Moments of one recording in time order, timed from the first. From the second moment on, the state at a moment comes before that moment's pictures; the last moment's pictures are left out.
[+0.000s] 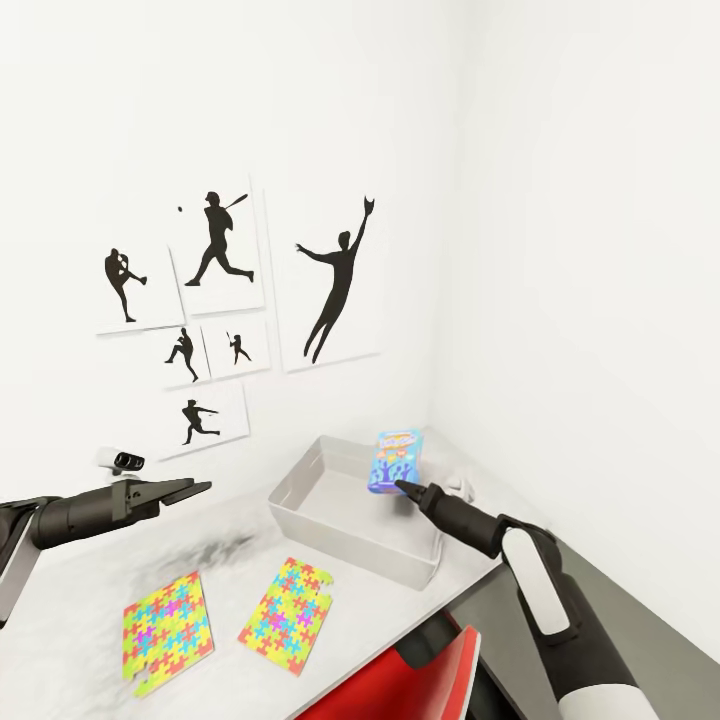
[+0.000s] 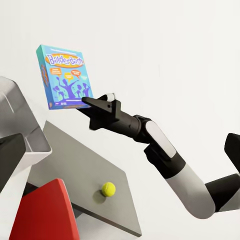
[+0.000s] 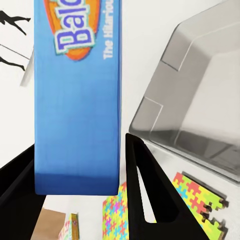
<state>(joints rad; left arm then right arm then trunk) -0.49 0.43 0.22 -1.27 0.38 1.02 -1.52 -0.46 0.02 -0.02 -1.23 -0.82 0.76 0.29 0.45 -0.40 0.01</state>
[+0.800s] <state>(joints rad) -0.49 0.43 0.22 -1.27 0.38 1.02 -1.52 -0.69 0.05 -0.05 -1.00 -0.93 0.86 -0.16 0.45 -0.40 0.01</state>
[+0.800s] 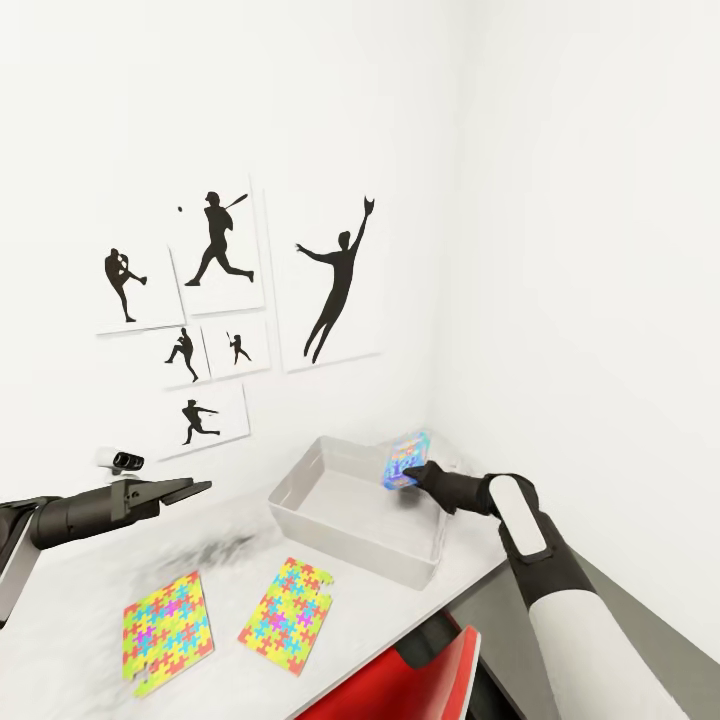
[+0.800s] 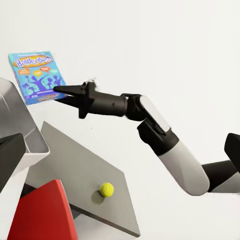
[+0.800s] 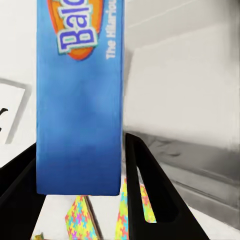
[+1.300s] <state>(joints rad) -0.49 0.43 0.22 -1.27 0.39 1.03 -1.53 -0.72 0.04 -0.06 -0.86 -0.94 0.85 -0.29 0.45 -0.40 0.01</state>
